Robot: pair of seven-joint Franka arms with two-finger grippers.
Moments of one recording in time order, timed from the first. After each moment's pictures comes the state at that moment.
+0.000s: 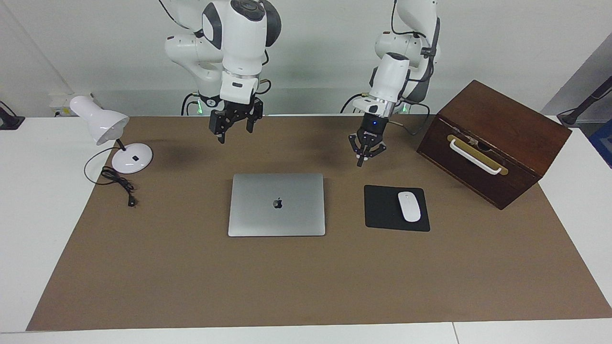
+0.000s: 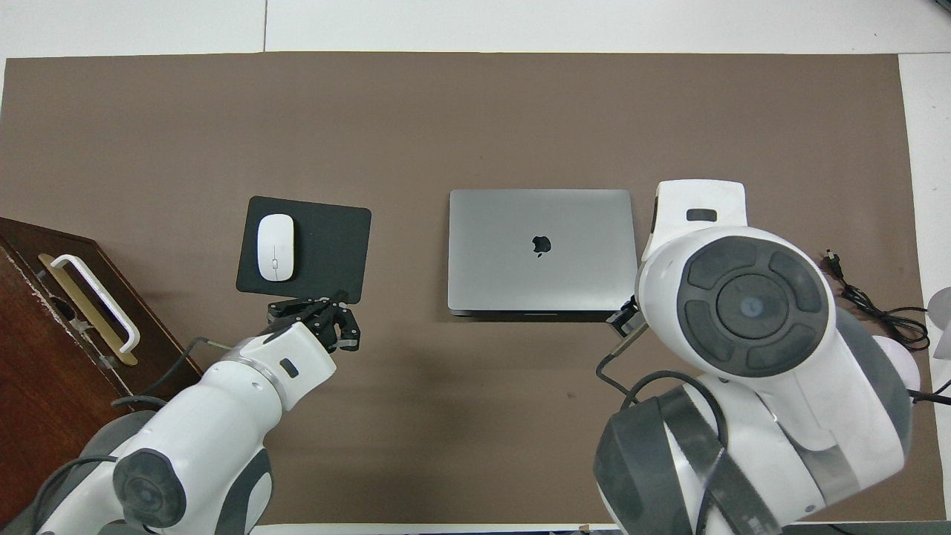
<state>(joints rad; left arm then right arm) -0.53 -0.17 -0.06 -2.74 -0.12 3.20 -0.04 0.04 -0.11 0.43 -1.92 -0.24 1.83 -0.18</state>
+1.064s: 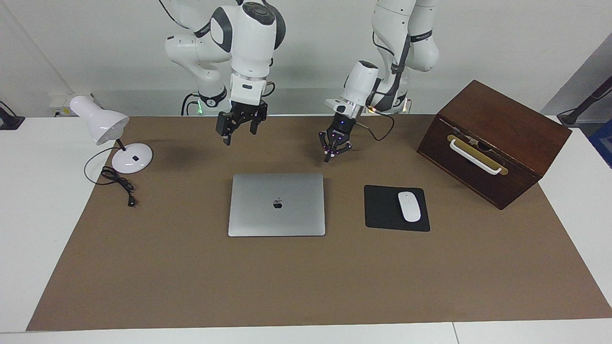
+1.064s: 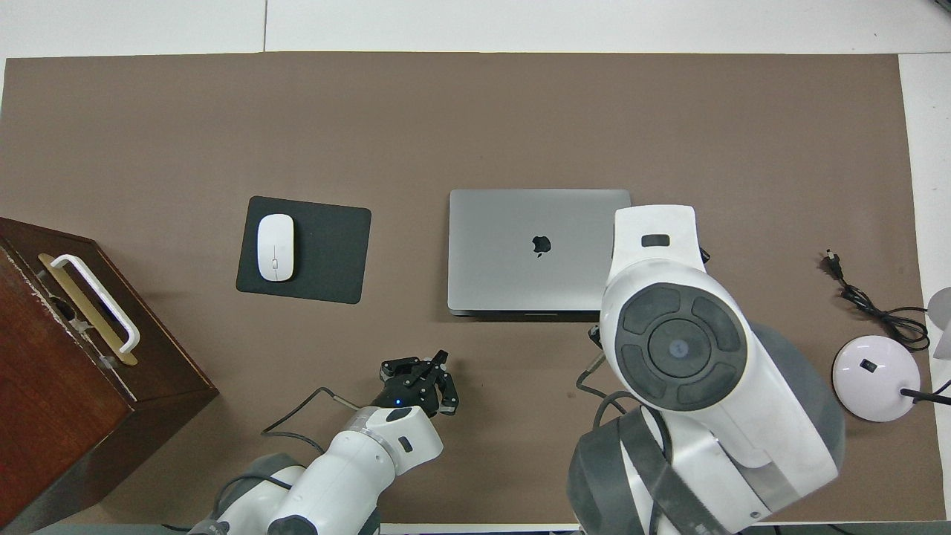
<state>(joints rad) -0.85 0.00 -0.05 -2.77 -0.36 3.47 -0.04 0.04 -0.12 0.46 -1.98 -0.27 1.90 -0.18</state>
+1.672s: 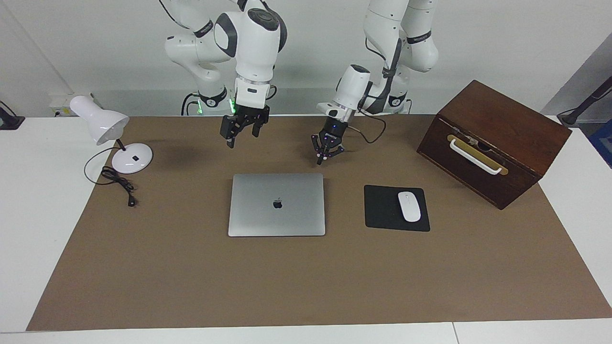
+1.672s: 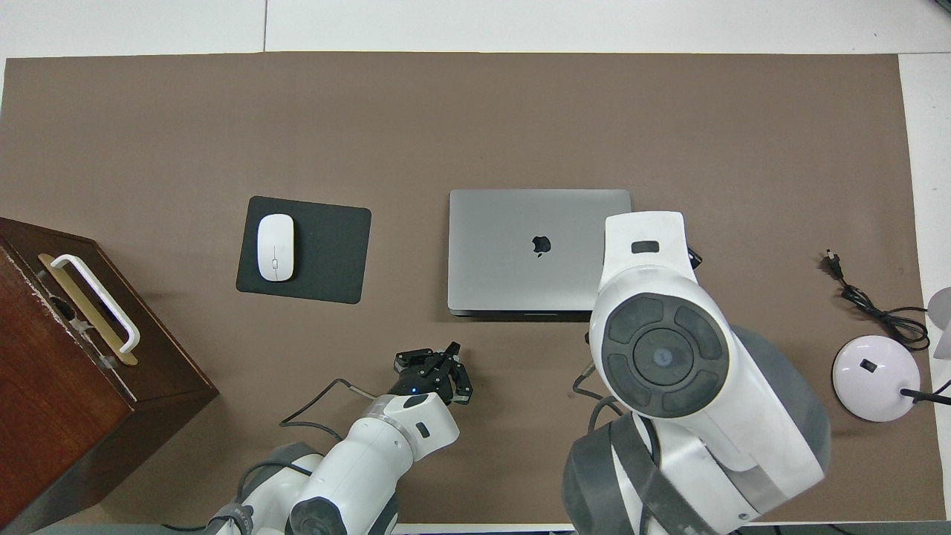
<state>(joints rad) -0.86 0.09 -0.05 -2.68 -0.39 3.47 -0.04 0.04 -0.12 0.47 -2.00 -0.29 1.91 -0.19</state>
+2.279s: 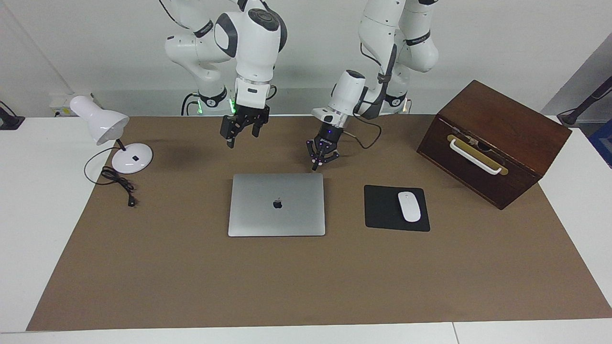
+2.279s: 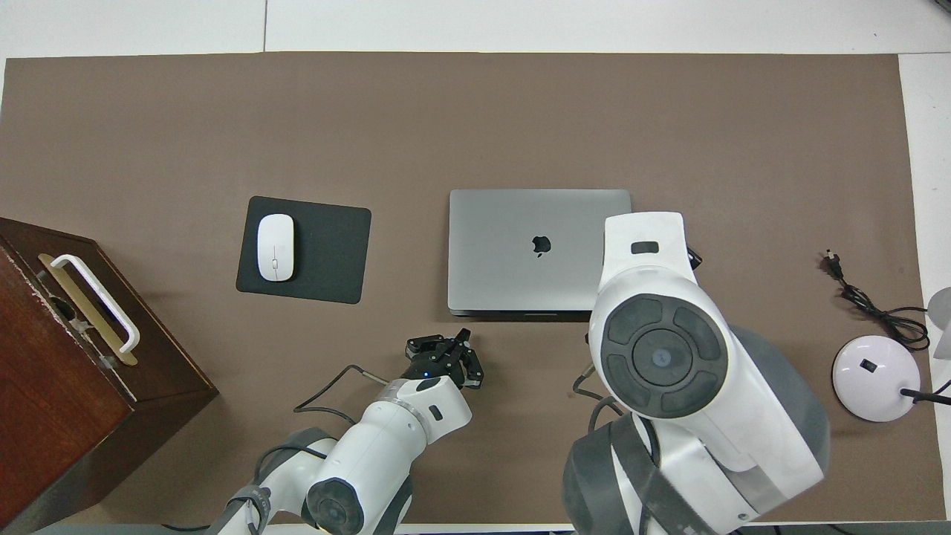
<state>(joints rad) -0.86 0.16 -0.04 -2.61 -0.39 3.48 -0.04 0.04 -0.12 0.47 -2.00 -0.29 1.91 -0.19</state>
